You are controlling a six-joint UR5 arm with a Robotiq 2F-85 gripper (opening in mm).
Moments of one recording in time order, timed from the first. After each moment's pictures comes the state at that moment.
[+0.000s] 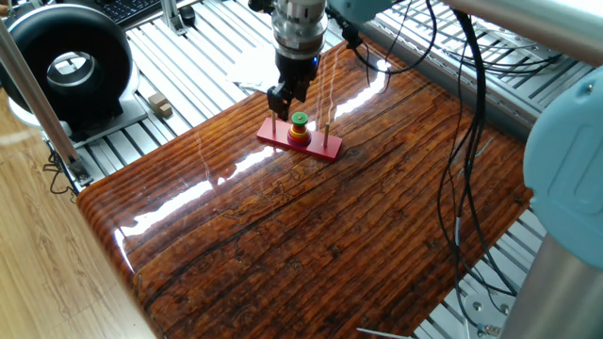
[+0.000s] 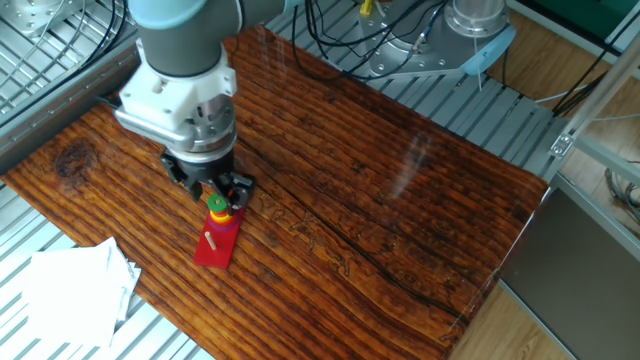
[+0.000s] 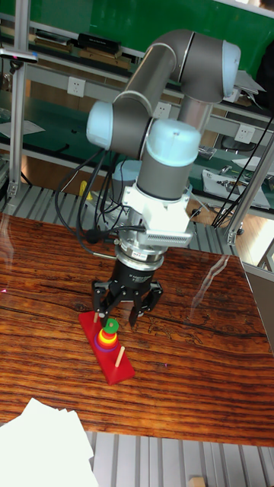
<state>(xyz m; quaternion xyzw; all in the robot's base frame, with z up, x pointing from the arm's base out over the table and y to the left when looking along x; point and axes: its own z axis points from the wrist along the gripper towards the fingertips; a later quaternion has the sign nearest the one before) 0.602 -0.002 0.076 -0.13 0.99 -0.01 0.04</state>
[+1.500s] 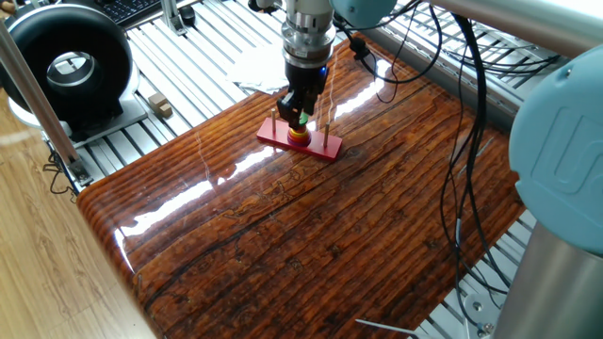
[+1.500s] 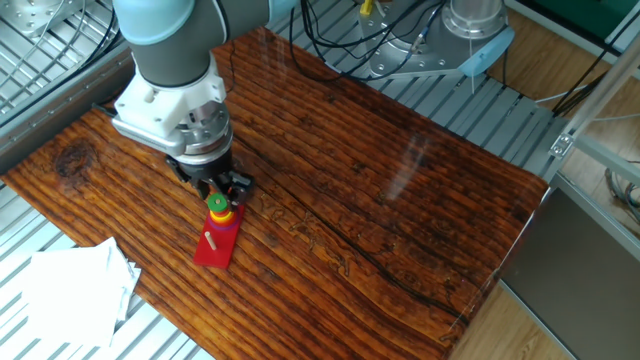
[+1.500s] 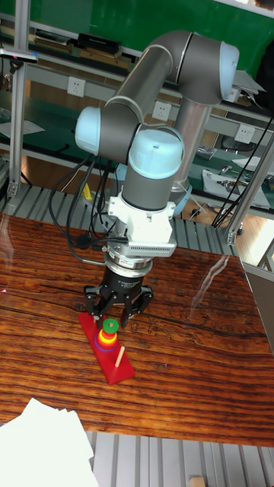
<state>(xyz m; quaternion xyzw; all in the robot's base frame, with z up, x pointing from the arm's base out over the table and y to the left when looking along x) 0.593 -0.010 0.061 -0.12 0.99 0.01 0.02</state>
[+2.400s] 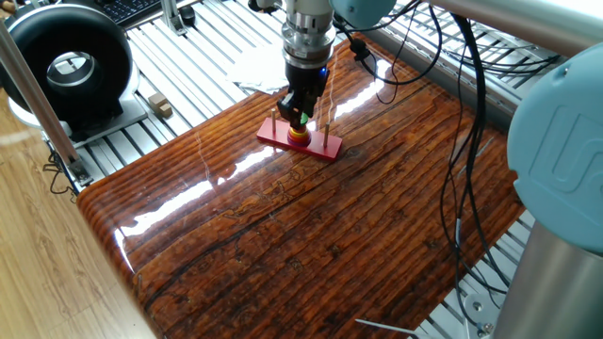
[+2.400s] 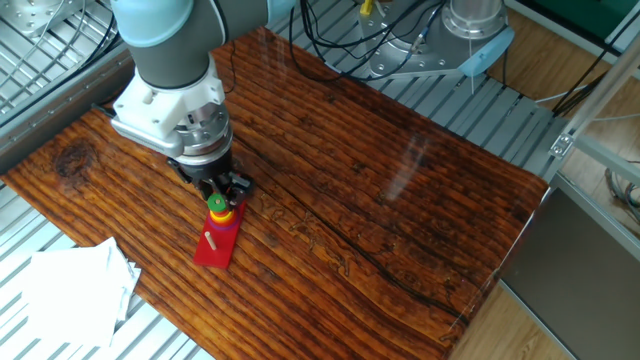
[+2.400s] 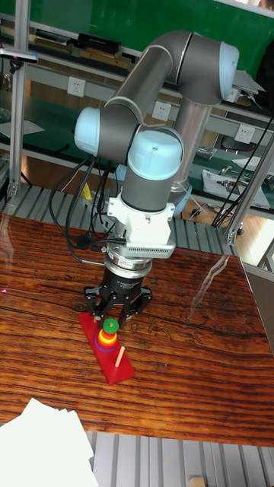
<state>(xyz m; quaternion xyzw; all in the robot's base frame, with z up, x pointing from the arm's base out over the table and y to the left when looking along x) 0.592 -0.009 0.059 -0.11 0.99 0.01 0.02</state>
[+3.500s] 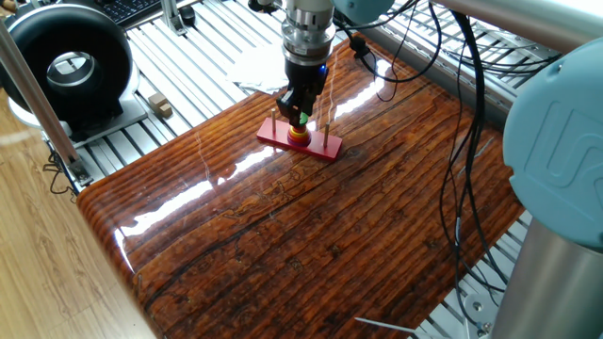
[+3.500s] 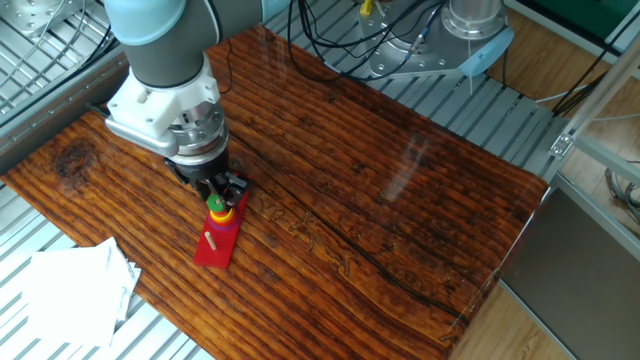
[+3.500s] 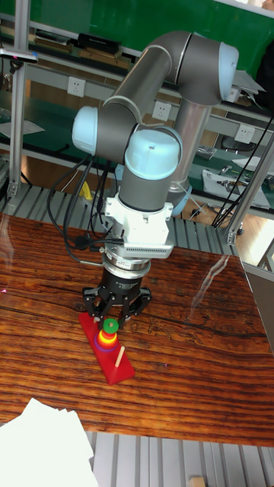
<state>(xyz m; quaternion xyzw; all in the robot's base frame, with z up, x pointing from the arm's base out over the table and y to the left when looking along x) 0.597 -0.011 0.061 -0.11 0.99 0.02 0.02</state>
